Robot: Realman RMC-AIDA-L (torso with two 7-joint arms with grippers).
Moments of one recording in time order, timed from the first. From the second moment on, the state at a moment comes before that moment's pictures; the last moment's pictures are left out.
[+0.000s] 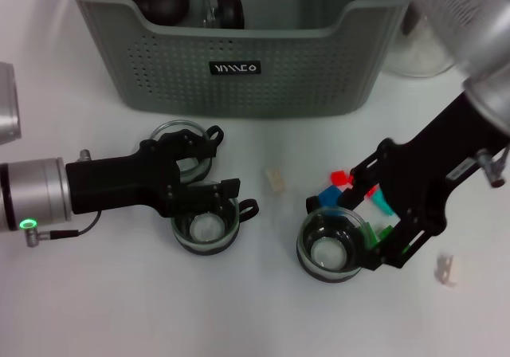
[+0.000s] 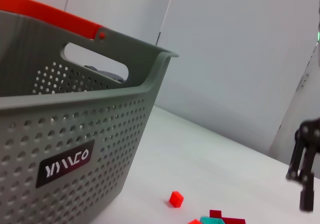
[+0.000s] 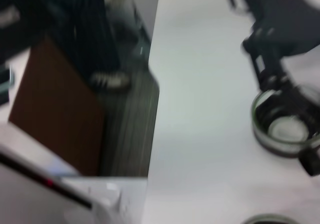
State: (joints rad) left arm -0.45 -2.14 0.59 0.56 2.07 1.61 -1.25; right arm 0.81 2.08 -1.23 -1.15 -2.32 -1.97 1.89
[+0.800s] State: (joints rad) left arm -0.45 -2.15 0.59 0.55 2.06 1.56 -1.23; right arm 0.82 2.11 -1.69 -1.09 -2.38 -1.69 1.96
